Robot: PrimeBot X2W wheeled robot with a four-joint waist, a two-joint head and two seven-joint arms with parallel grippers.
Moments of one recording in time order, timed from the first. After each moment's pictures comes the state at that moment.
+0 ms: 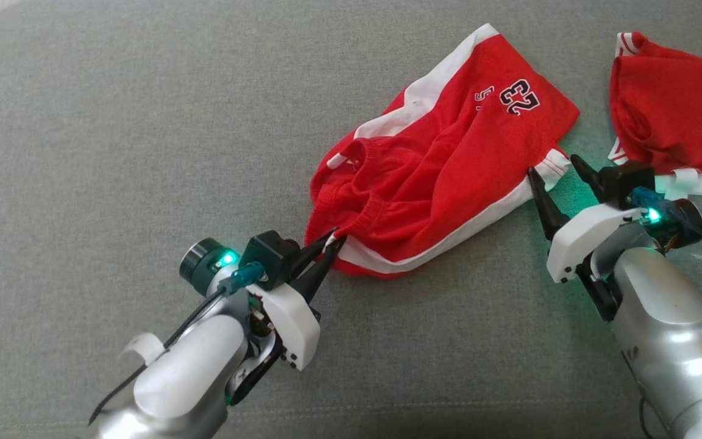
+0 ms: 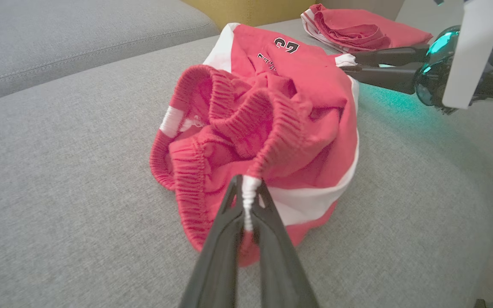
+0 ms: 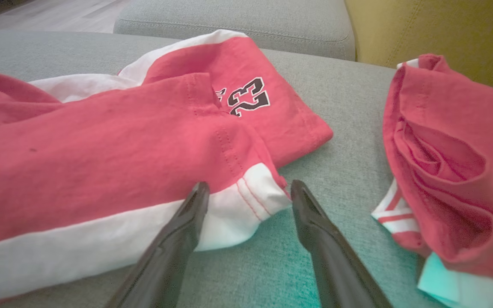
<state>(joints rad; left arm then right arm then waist) -0.50 0.26 -0.89 0.40 -0.45 -0.02 -0.14 -0.65 -0.21 0.36 0.98 0.23 0.13 -0.18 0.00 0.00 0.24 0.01</state>
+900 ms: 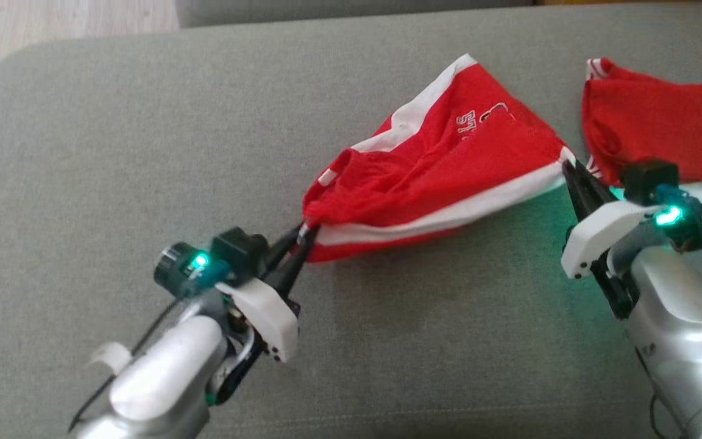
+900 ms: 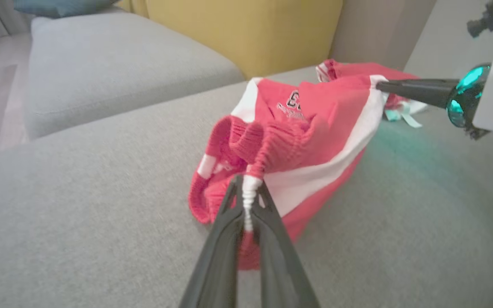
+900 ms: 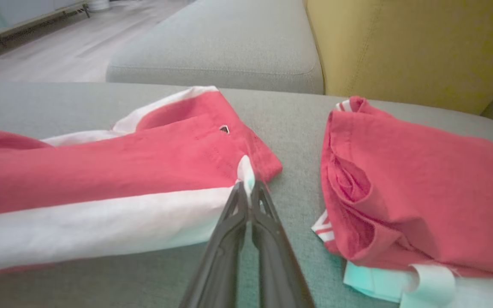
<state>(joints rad) -0.47 0.29 -0.86 0.37 -0.50 0.02 -0.19 -0.65 -0.25 0.38 0.98 0.33 0.13 -0.17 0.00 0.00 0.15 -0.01</state>
